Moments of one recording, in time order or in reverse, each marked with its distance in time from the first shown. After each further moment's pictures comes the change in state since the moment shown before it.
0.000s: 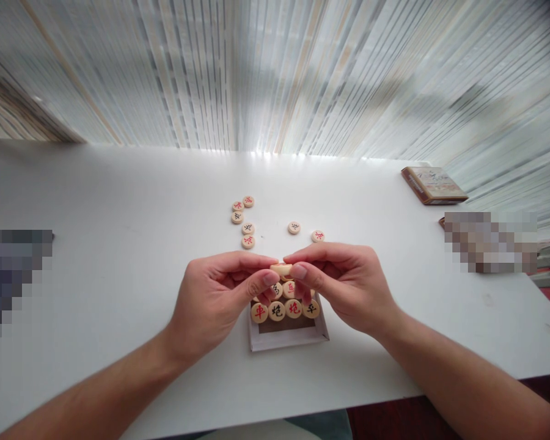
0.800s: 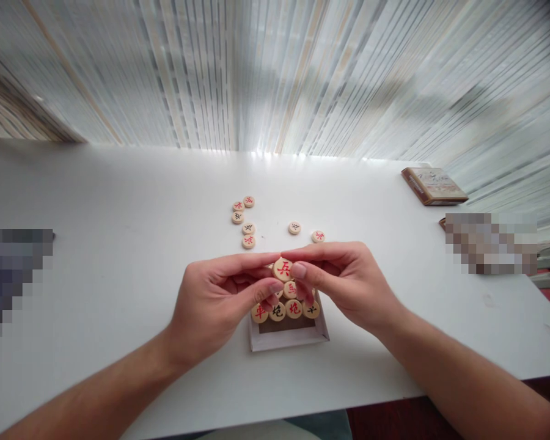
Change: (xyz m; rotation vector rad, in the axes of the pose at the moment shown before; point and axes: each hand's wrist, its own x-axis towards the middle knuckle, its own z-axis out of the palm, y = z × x) left_hand -0.003 0.001 0.002 -0.010 0.004 0.039; right_hand 0.001 0.001 -0.002 0.069 -0.041 0.072
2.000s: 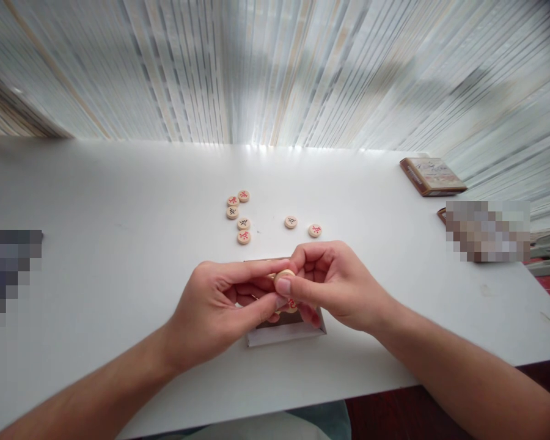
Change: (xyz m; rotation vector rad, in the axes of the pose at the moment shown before) left_hand -0.005 -0.004 0.000 -0.064 -0.250 -0.090; right_hand -0.003 -0.001 0.003 0.226 -0.131 0.343
